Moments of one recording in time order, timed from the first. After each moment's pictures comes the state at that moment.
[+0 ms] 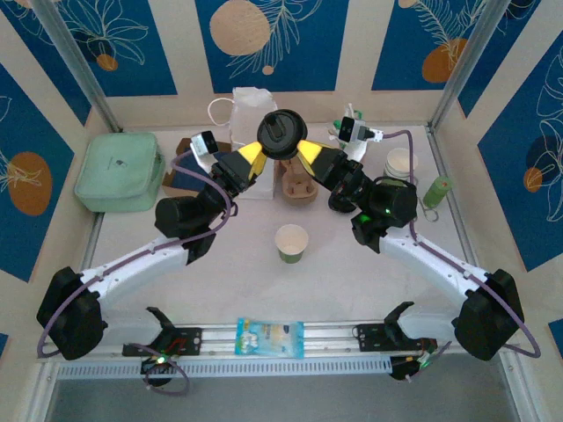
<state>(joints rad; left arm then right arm) -0.75 1.26 0.86 1.23 0.27 -1.30 0.63 1.22 0.91 1.19 -0.52 1.36</state>
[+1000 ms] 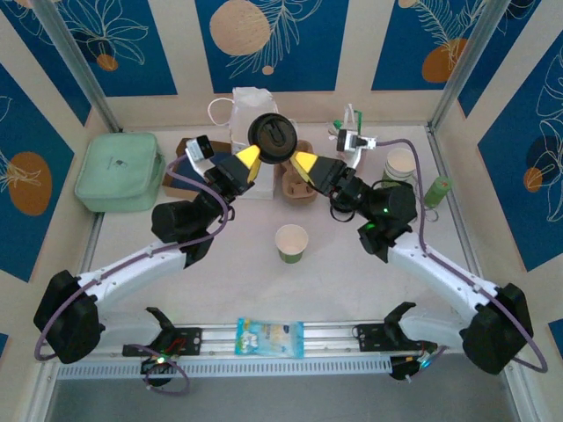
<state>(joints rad) -0.76 1.23 0.82 1.27 0.28 -1.28 0.62 1.10 0.82 0.91 -0.51 1.27</state>
